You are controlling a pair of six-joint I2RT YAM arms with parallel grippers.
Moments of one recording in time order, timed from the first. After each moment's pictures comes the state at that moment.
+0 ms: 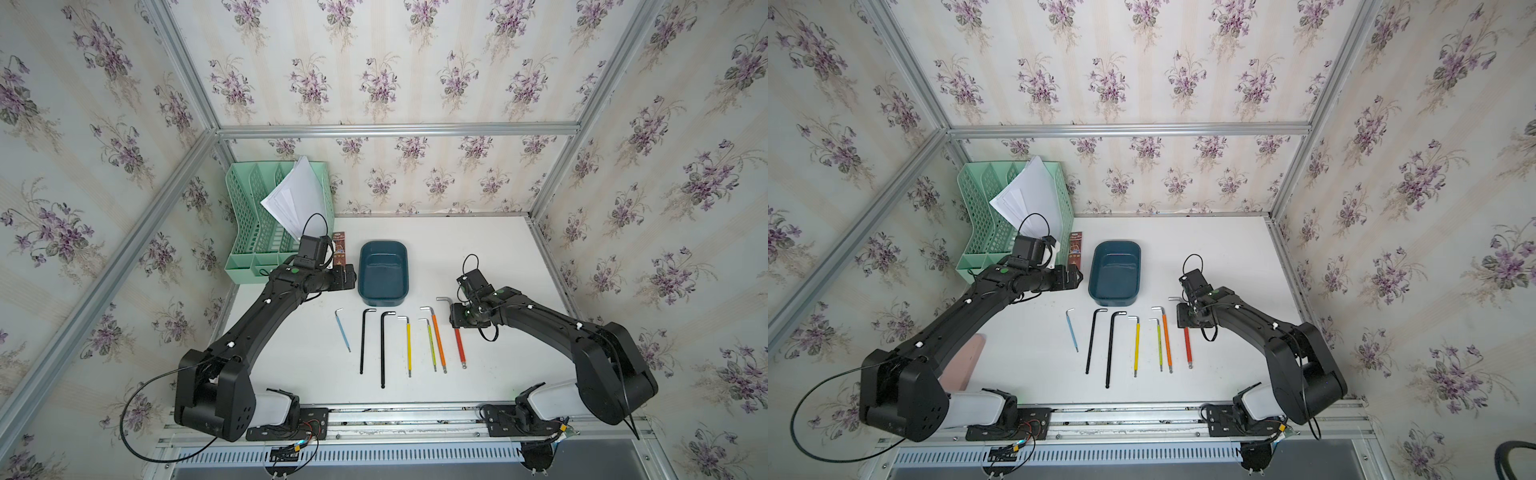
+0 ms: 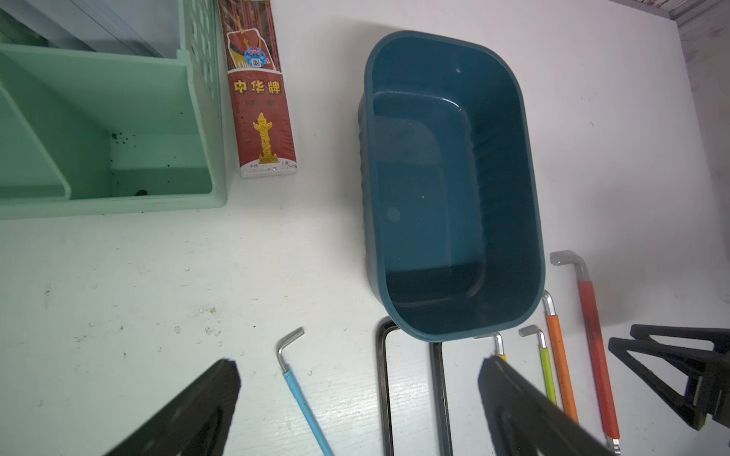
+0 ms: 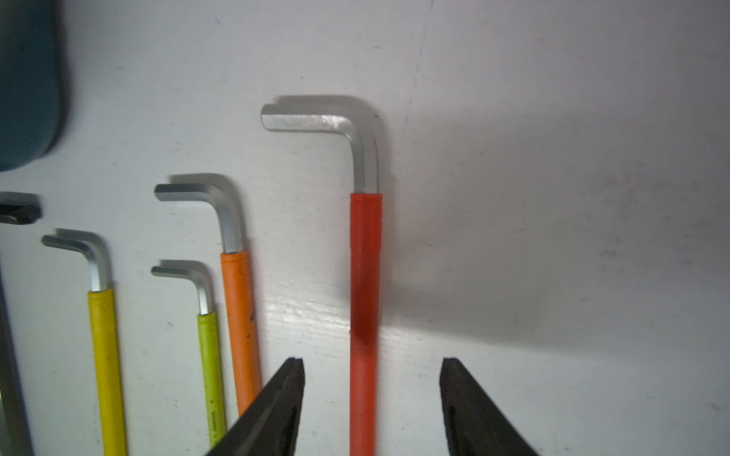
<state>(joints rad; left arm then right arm) -0.25 1.37 1.08 -0.63 0.14 -0.32 0.49 1.46 0.79 -0.59 0.00 0.42</state>
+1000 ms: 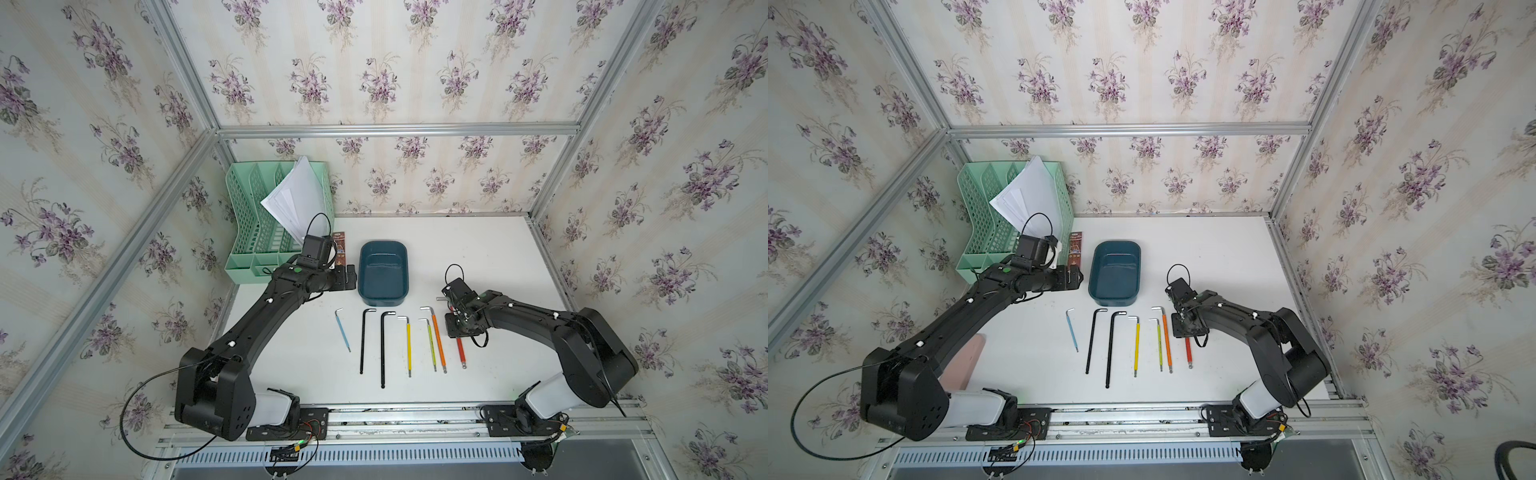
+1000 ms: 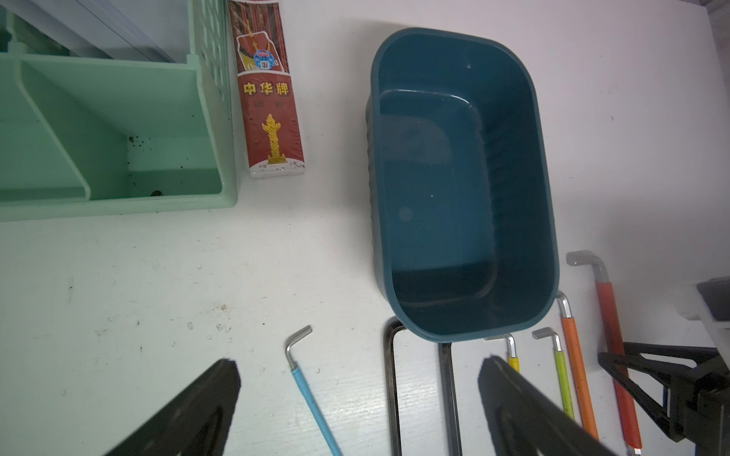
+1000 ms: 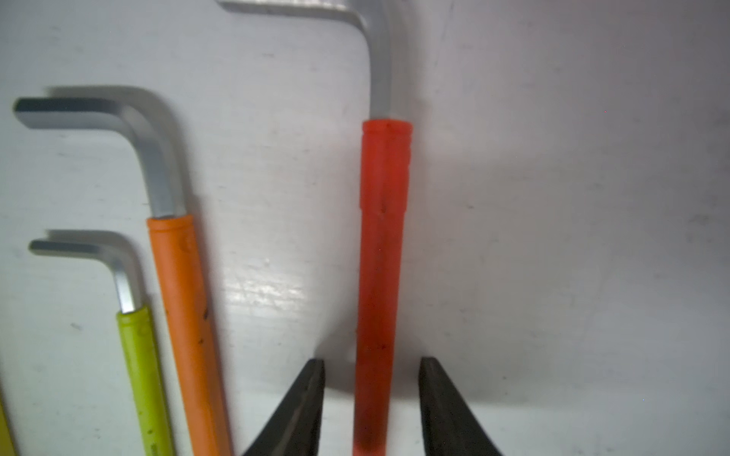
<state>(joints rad) -0.27 1.37 1.09 -0.65 0.08 -0.32 0.60 1.56 0.78 -0.61 0.07 0.47</state>
